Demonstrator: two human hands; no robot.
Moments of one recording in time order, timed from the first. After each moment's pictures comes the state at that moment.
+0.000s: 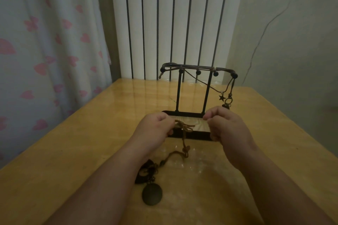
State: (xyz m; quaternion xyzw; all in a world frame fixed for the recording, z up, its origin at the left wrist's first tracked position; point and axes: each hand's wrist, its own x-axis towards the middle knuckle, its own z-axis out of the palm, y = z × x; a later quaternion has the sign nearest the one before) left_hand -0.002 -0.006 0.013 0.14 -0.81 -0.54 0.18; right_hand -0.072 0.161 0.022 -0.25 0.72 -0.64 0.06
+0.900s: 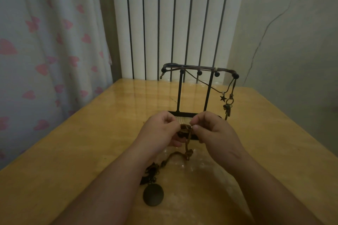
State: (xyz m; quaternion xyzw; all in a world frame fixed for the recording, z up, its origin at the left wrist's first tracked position) left_hand -0.004 0.001 0.009 0.13 -0.76 -0.61 0.15; right_hand -0.067 0.147 0.007 -0.31 0.78 -0.54 0.01
